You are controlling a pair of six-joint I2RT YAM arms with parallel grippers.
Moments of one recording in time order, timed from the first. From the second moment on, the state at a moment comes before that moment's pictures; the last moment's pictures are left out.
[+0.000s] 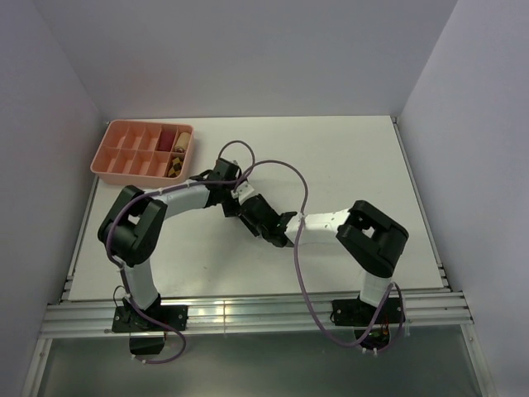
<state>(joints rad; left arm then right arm) -0.58 1.85 1.11 -0.24 0.17 -0.80 0.96 1.78 0.92 0.08 0.42 0.07</state>
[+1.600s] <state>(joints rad) -0.45 1.23 0.41 0.12 0.10 -0.93 0.69 2.05 1.16 -0.04 -0.81 0.75</state>
